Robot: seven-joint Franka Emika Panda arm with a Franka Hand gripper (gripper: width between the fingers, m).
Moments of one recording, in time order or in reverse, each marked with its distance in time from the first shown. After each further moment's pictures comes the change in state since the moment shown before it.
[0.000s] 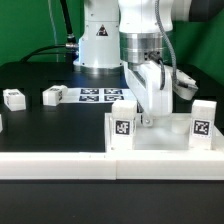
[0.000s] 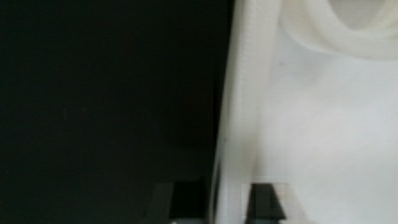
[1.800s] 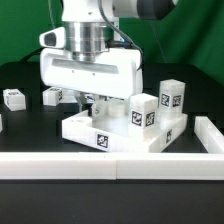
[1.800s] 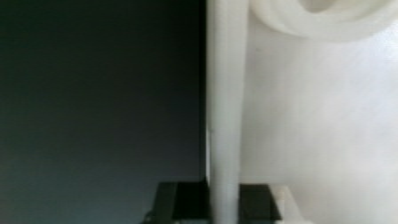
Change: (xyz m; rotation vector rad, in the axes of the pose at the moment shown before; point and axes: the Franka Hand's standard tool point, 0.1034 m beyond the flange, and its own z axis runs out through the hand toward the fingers) arm 0.111 0.029 -0.016 0.016 0.079 -0.953
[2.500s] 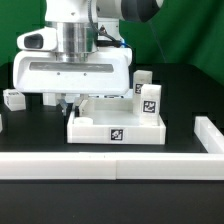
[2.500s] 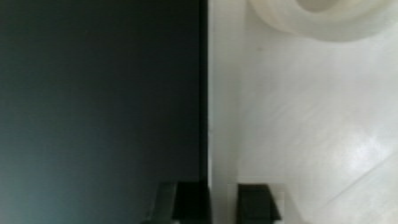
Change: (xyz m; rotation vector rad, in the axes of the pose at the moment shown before) arm 0.025 0.005 -0.002 -0.044 -0.005 -0.678
